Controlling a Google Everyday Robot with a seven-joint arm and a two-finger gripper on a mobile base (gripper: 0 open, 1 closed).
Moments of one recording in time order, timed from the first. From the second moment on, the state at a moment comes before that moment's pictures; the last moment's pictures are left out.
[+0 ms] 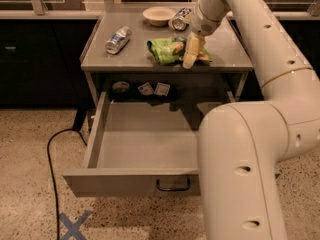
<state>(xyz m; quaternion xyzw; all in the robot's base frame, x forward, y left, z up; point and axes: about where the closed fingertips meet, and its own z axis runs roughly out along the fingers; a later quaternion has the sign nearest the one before) 0.798 -0.097 0.874 -0.68 0.68 0.00 0.27</state>
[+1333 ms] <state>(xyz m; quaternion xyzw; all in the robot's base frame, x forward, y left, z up) 0.808 -0.079 0.874 -0.68 0.66 0.03 0.31</state>
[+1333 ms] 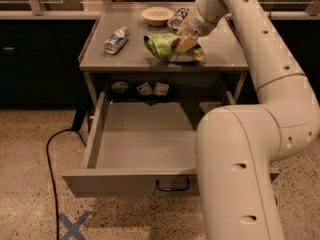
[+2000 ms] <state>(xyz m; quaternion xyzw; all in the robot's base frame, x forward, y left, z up) 0.737 -0.073 0.912 -0.69 0.60 0.11 0.39</state>
